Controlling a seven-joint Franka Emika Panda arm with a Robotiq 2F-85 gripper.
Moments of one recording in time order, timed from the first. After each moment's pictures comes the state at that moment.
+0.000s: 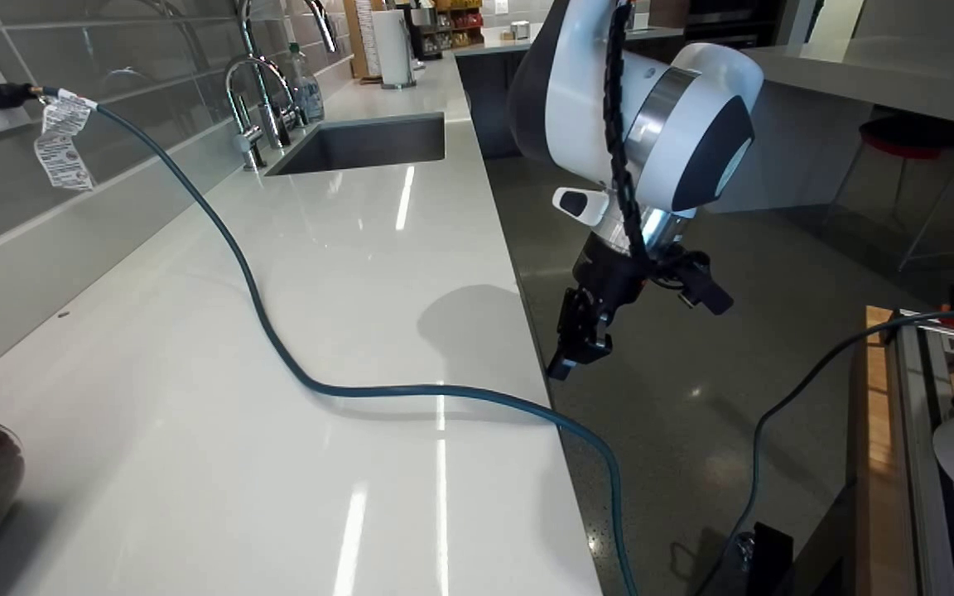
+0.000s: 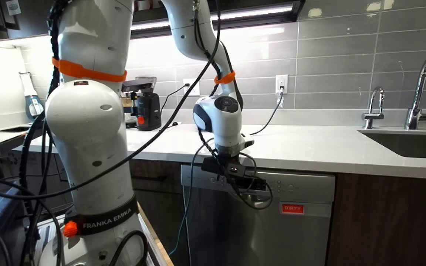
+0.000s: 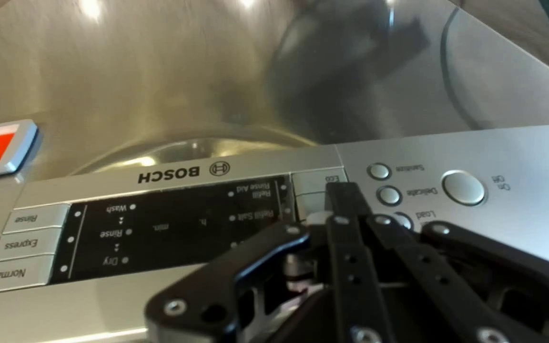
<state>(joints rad) -0.08 0.23 0.33 -2.61 1.77 2.95 -2.14</state>
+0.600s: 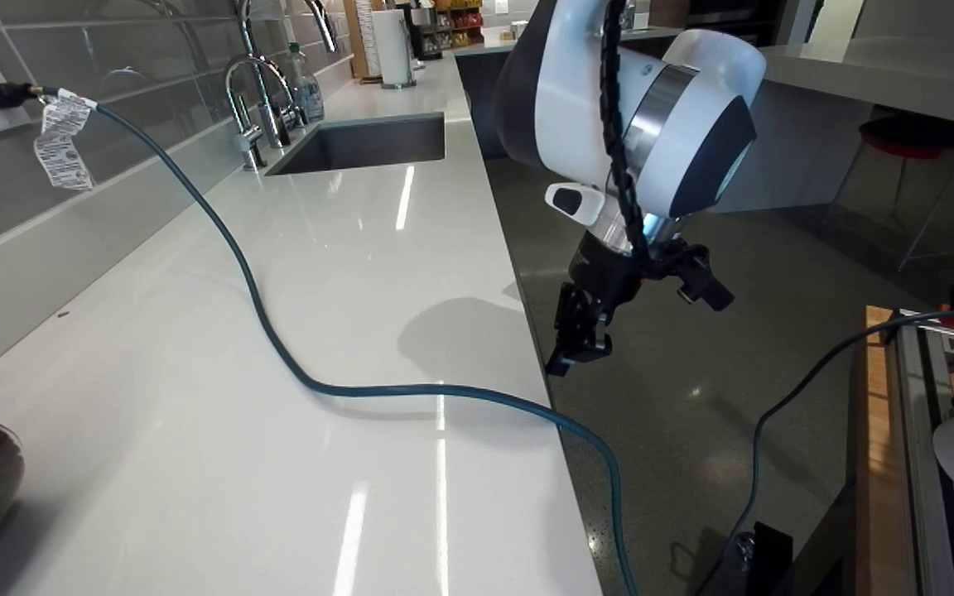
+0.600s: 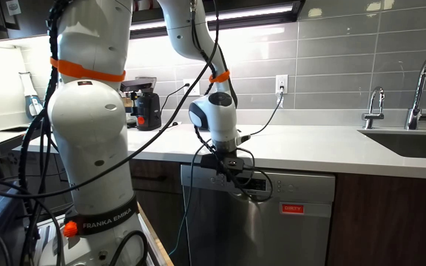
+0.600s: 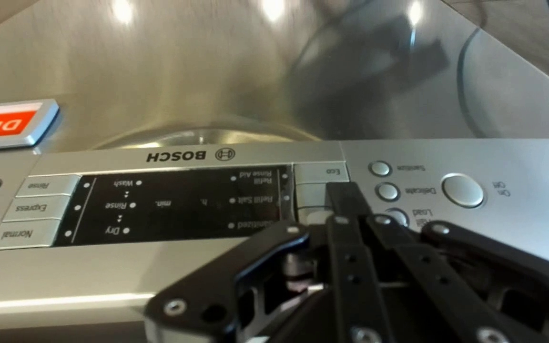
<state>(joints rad) -0.03 0.22 0.35 -2.60 1.79 3.05 -2.16</state>
